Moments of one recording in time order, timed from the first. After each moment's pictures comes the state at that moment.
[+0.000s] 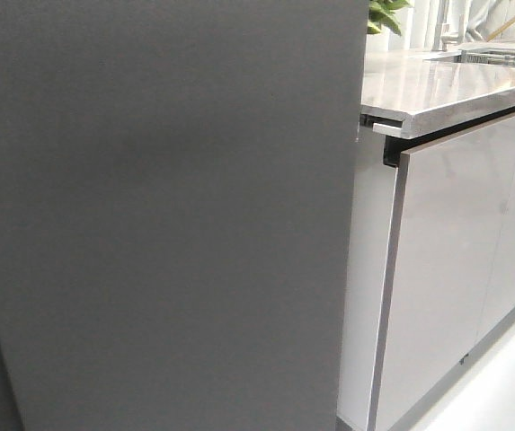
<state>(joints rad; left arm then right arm) 0.03 -0.01 0.00 -0.03 -0.13 -0.02 0.53 0.65 -1.24 0.05 0.78 -0.12</state>
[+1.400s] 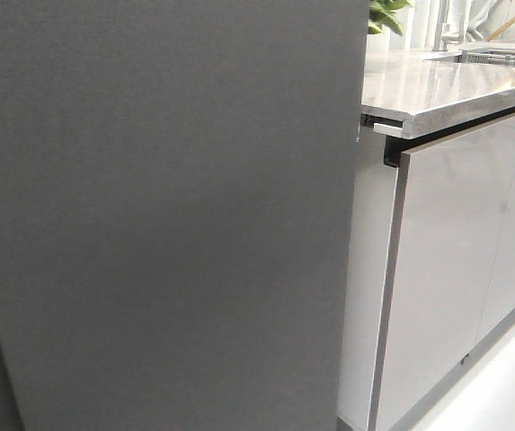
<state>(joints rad) 0.03 -0.01 0.00 -0.03 -0.13 -0.02 0.17 0.32 -0.70 0.03 0.52 -0.10</state>
